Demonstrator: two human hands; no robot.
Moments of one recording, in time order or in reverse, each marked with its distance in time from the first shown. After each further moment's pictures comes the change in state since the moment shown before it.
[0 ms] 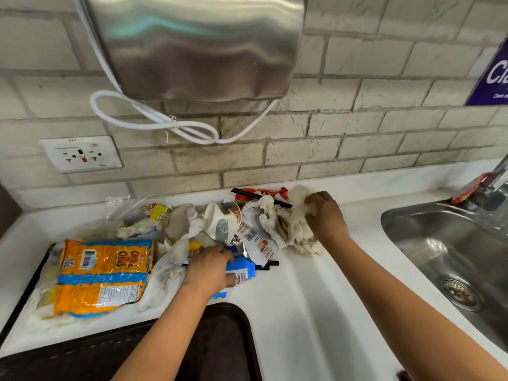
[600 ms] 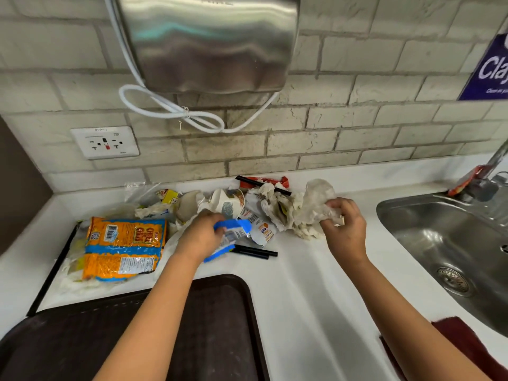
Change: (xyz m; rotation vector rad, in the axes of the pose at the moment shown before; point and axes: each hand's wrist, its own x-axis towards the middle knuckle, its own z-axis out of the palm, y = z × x) left_hand -0.031 -0.008 -0.047 -0.540 0.228 -0.117; right_hand -0.100 -0.015 -0.038 0.519 0.305 -0.059
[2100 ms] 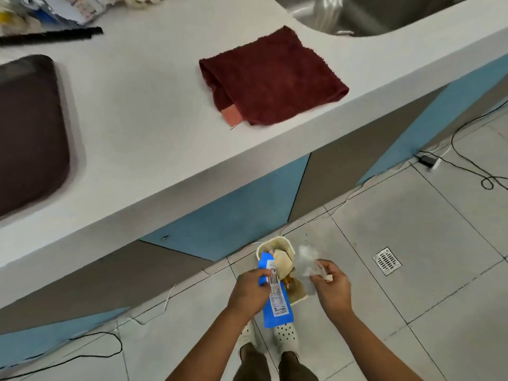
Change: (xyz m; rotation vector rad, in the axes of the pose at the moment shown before) left_hand -0.494 0.124 0.376 -0.253 -0.758 -0.422; right_hand -0.528 0.247 -0.299 -0.024 0.025 0.989
